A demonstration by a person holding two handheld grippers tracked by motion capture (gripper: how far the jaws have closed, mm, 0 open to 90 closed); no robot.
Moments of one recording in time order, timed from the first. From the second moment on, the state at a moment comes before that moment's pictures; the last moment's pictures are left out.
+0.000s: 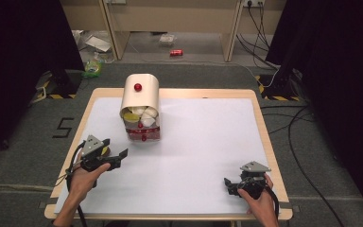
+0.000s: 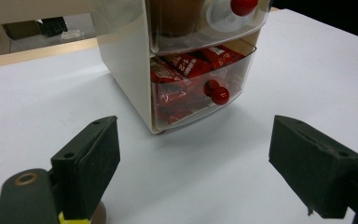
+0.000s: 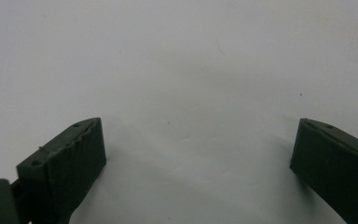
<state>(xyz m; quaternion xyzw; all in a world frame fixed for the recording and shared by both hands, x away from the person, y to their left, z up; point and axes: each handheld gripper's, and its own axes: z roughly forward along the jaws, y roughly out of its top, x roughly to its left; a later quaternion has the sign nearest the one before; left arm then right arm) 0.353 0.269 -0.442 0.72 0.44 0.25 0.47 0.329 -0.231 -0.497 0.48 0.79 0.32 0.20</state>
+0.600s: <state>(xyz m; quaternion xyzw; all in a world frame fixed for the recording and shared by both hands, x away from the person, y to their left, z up) 0.339 0.263 -0.451 0.74 0.42 0.24 0.47 0.329 -0.231 -0.497 0.48 0.79 0.32 0.20</state>
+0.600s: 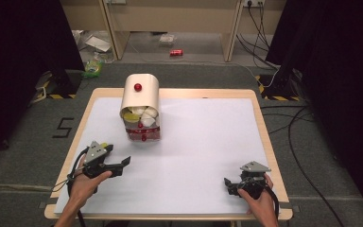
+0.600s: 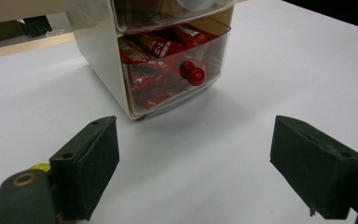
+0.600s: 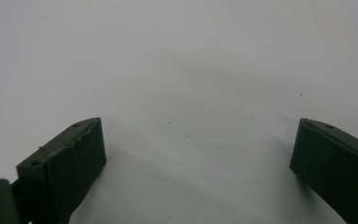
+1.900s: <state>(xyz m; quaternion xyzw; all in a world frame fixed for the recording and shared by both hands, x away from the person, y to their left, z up) 0.315 0.254 -0.488 0.76 0.41 0.23 0.46 0.329 -0.231 -0.497 0.48 0.79 0.32 0.20</state>
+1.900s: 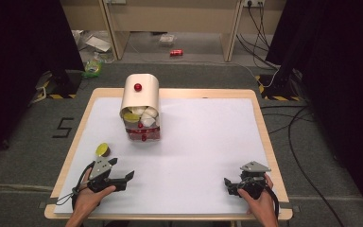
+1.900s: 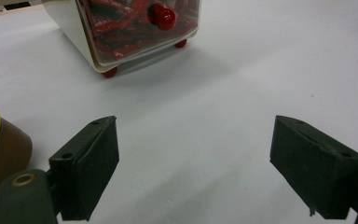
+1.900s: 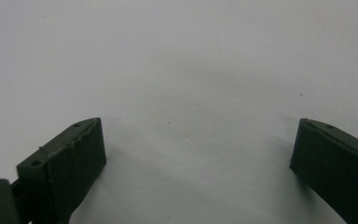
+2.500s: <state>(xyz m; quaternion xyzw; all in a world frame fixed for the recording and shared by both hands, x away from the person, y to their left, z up) 0.299 0.252 -0.498 0.76 0.40 0.23 0.45 0.329 -0.231 -0.497 0.48 0.79 0.32 0.20</state>
